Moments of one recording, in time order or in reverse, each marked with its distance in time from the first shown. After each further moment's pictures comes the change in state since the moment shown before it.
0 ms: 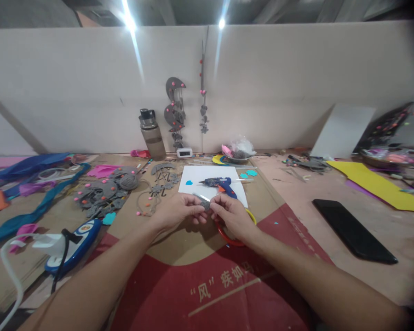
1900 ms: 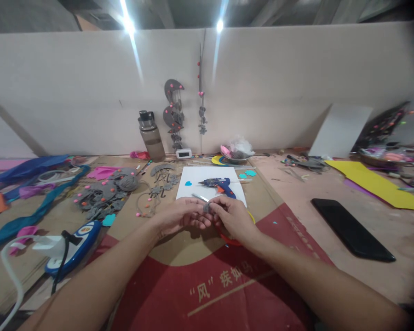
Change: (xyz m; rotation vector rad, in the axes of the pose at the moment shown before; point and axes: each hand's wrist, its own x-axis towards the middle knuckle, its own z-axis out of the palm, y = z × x) left_hand -0.001 -0.004 0.004 -0.419 -0.183 -0.082; right_hand -0.002 -0.004 0.000 -0.150 0.089 0.006
